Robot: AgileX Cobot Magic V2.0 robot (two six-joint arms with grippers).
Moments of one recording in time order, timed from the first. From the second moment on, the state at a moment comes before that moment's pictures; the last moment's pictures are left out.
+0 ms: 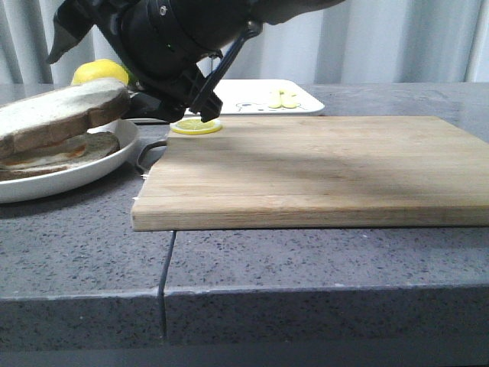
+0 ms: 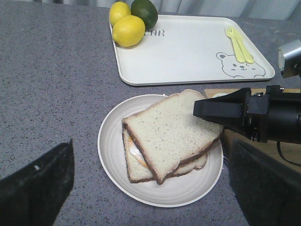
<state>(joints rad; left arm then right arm) 0.01 0.63 -0.97 -0.27 0.93 0.01 0.77 1.86 -1.30 1.79 0.18 -0.93</state>
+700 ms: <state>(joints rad) 0.01 0.63 -0.97 -0.27 0.93 0.01 0.77 1.79 -1.30 1.62 0.08 -0.93</state>
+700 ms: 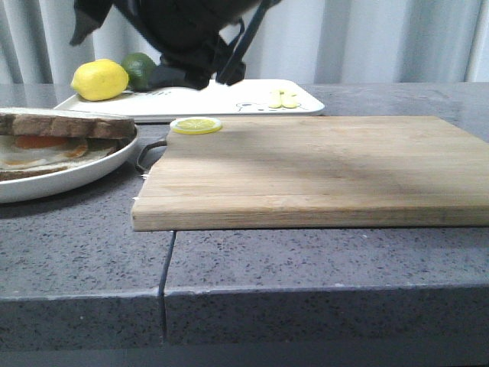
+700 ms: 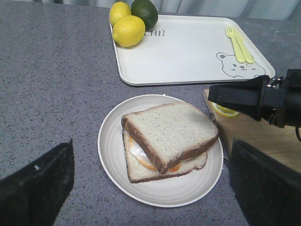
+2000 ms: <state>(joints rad) 0.01 0.63 -0.97 -0.27 0.93 0.01 0.22 0.64 -0.71 -0.03 0.33 0.05</state>
